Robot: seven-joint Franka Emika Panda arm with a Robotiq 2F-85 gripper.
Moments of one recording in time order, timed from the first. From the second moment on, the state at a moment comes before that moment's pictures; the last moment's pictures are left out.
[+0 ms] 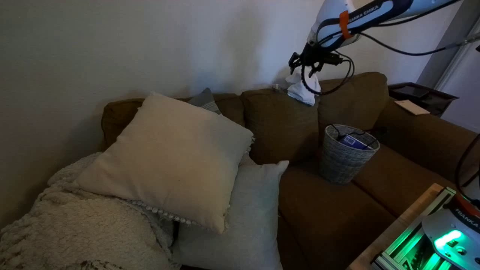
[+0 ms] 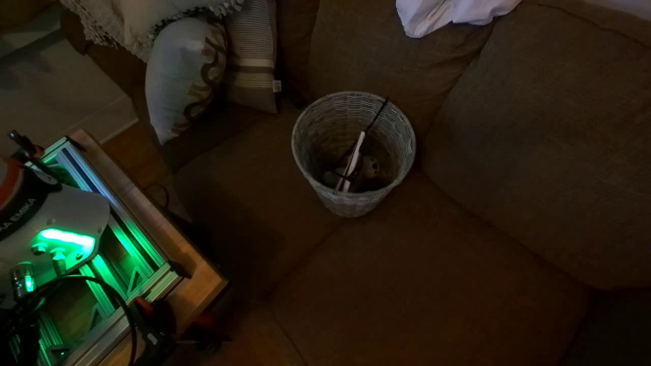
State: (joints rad) arm 0.05 0.30 -0.06 -1.81 -0.17 2.50 0.66
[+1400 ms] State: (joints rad) arm 0.10 1.14 -0.34 -0.79 -0.29 2.43 0.57
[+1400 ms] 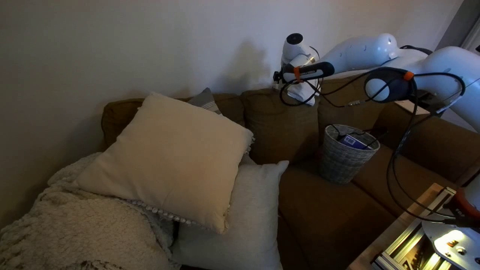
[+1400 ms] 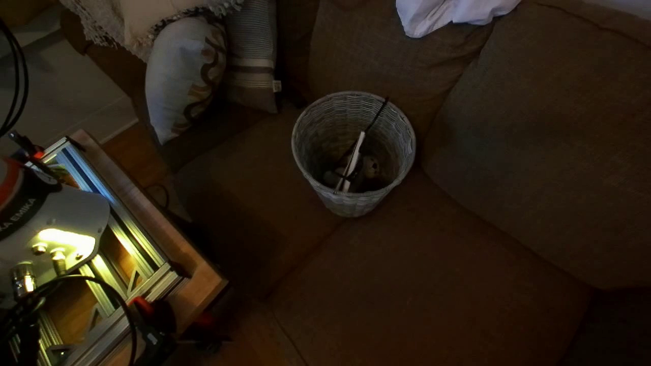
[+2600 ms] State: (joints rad) arm 0.09 1.24 -0.30 -0.82 -0.17 2.75 0.62
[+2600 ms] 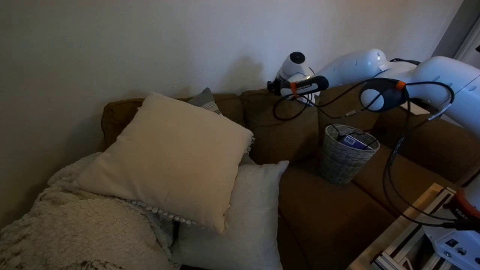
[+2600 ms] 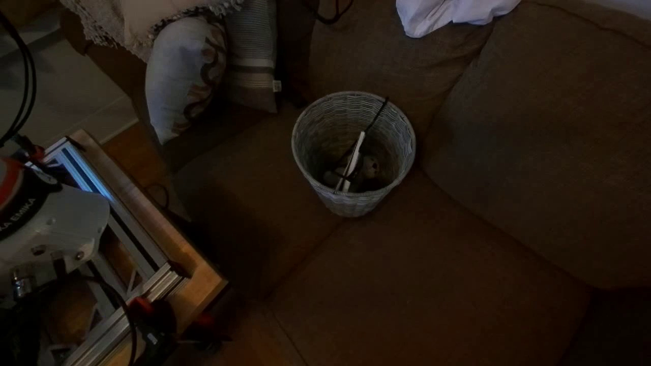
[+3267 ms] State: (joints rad) arm 0.15 1.23 -0.40 -0.82 -0.17 2.80 0.69
